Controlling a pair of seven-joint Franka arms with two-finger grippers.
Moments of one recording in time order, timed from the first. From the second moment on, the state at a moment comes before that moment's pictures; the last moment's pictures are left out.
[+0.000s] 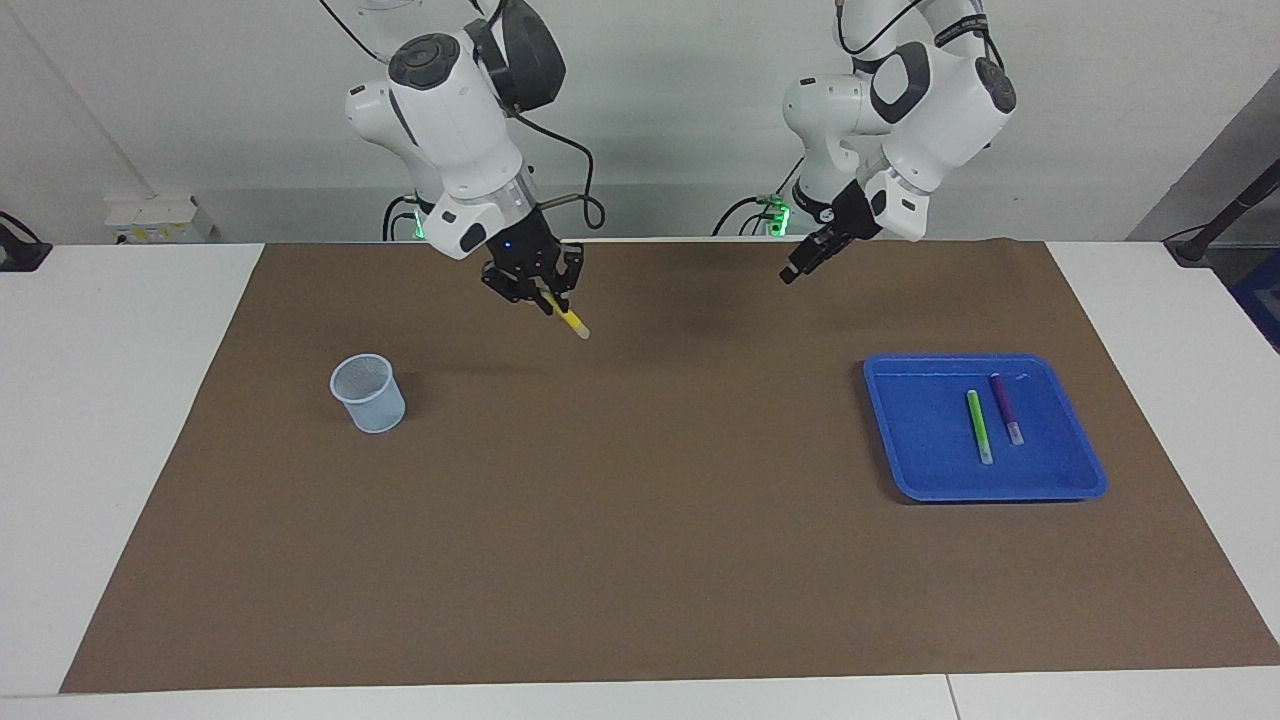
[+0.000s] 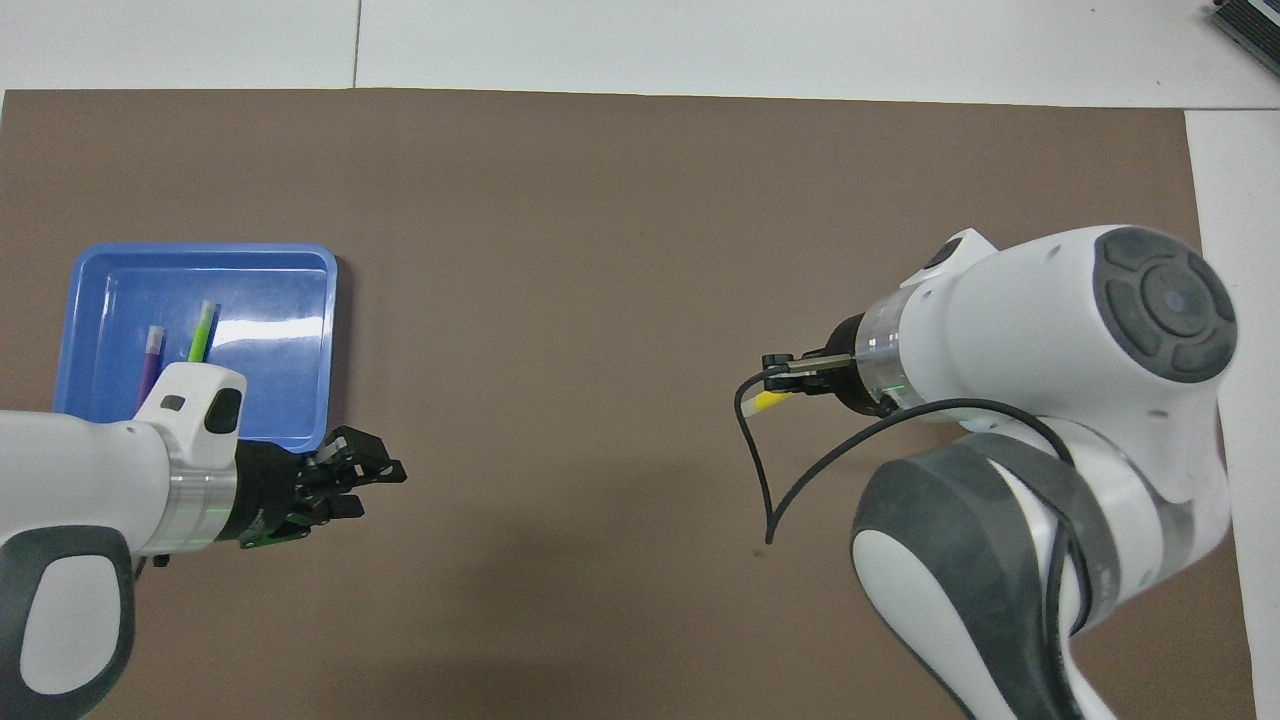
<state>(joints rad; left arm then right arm) -0.01 -0.38 -0.17 -2.35 -0.50 1.94 -0.44 0.34 -0.02 0.02 -1.84 0.18 1.90 0.22</state>
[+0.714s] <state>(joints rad) 0.25 -0.38 -0.16 -2.33 -0.15 1.97 0.19 0.13 -0.03 0.01 -1.75 -0.22 1.70 -0.43</state>
